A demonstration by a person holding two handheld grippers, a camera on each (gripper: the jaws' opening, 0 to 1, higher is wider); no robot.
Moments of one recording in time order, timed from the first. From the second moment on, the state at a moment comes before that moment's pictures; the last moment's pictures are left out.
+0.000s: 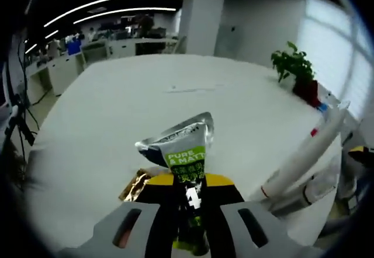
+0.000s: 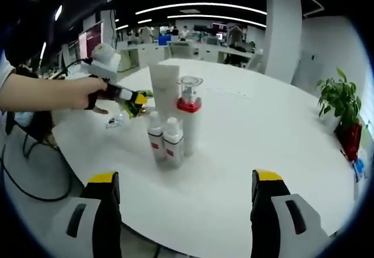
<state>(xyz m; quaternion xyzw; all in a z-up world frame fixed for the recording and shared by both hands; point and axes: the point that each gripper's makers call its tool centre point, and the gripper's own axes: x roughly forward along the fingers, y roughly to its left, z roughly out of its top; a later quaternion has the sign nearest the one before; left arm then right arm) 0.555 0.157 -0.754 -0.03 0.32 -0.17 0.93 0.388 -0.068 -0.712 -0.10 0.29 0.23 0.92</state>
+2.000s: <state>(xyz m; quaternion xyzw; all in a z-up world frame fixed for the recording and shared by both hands) 0.378 0.077 -0.575 -0.01 0.10 -0.46 0.88 0.393 0.102 -0.561 0.32 0.13 0.43 0.84</state>
